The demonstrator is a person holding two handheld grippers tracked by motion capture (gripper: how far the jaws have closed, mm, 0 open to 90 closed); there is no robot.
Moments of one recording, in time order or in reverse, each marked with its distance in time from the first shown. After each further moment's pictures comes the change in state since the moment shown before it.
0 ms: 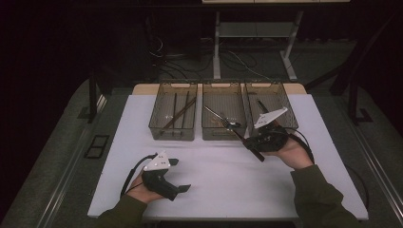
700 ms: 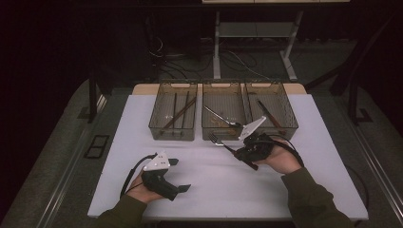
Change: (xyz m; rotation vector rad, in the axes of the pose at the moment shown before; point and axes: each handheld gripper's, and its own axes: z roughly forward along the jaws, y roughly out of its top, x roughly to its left) left arm 0.000 0.000 0.000 -0.002 0.001 0.000; right arm 0.024 0.005 0.035 0.138 0.045 -0.115
